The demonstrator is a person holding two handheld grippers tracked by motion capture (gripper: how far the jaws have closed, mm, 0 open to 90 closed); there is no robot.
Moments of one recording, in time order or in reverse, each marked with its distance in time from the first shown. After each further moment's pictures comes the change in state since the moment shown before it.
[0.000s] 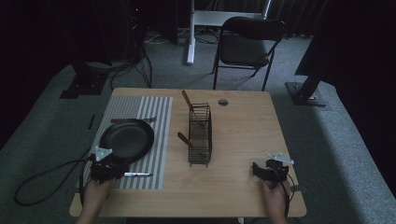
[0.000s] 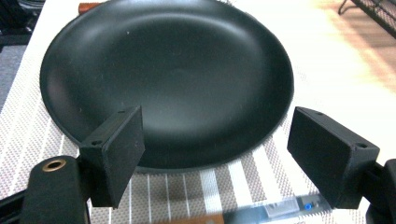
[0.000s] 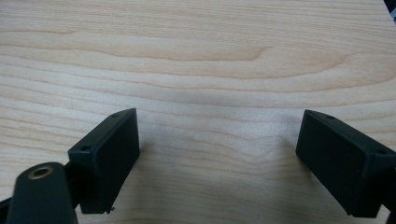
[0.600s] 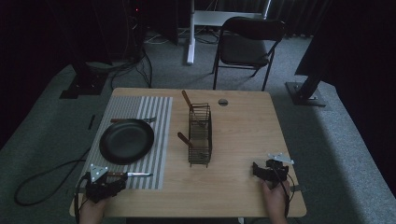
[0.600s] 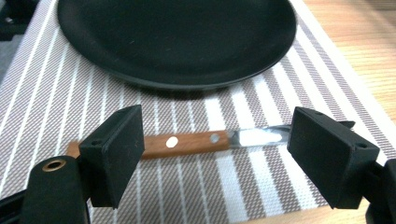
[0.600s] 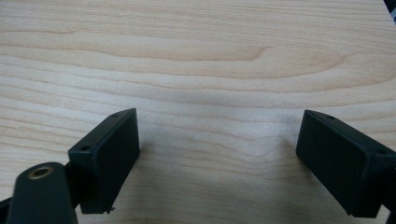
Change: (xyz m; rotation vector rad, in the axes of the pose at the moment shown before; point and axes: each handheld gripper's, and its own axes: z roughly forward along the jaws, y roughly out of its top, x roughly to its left) left arm -0.001 -0.047 -0.022 0.003 0.047 -0.015; right arm 0.000 0.000 0.000 0.000 0.000 0.000
